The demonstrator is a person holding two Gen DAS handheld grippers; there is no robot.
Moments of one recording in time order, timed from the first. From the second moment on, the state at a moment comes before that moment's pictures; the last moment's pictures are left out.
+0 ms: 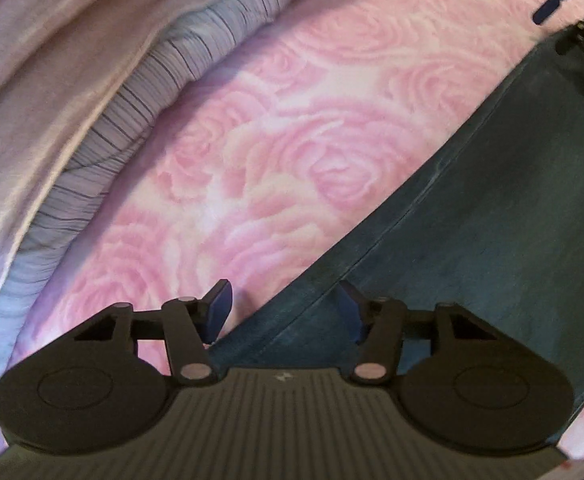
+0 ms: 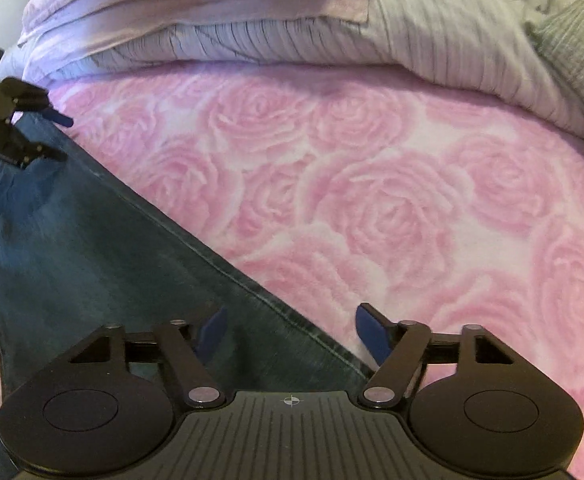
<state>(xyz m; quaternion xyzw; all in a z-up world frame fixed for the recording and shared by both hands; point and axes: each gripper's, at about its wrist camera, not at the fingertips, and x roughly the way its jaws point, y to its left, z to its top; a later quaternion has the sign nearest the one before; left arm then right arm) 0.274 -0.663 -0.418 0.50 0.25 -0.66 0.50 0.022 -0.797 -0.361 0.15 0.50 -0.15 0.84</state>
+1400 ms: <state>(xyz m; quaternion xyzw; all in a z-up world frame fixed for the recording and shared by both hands) 0.146 -0.209 -0.336 0.36 0.41 -0.57 0.61 -0.201 -0.398 -0.308 0.33 0.44 -0.45 0.70</state>
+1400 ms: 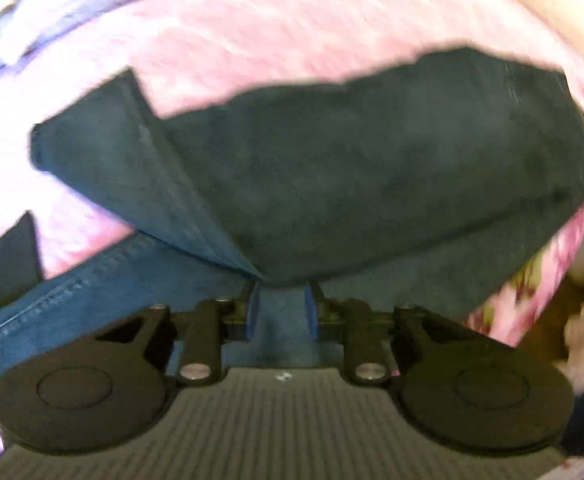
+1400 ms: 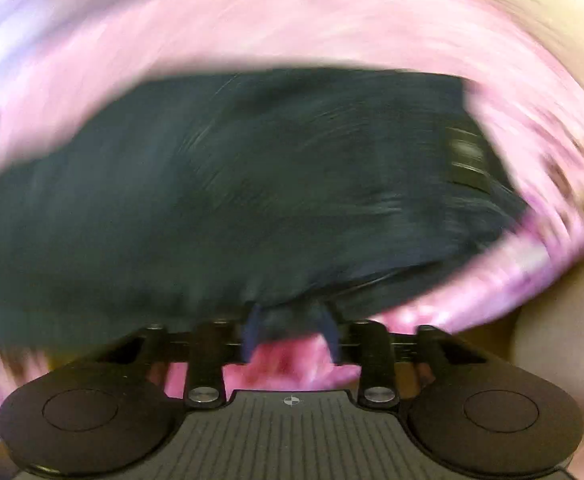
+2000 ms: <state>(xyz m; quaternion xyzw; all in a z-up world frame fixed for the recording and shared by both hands) 0.225 -0.376 -0.393 0.39 0.35 -0.43 0.74 -0.336 -0.471 -0.324 0.56 0.15 -0.59 0.56</state>
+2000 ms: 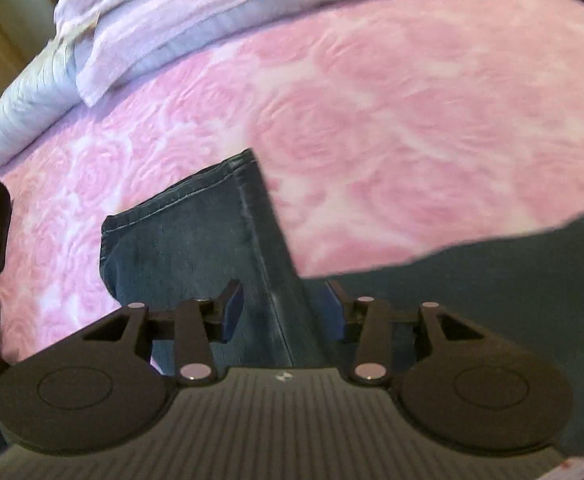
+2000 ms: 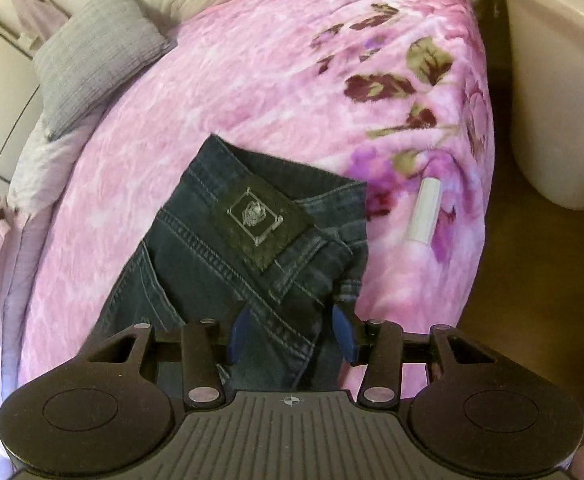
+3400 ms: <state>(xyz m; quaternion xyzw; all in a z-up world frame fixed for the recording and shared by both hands) 0.298 -0.085 -0.291 -0.01 0.41 -0.25 0.88 -0.386 -0.497 -0.276 0.55 0.09 -0.50 0.66</state>
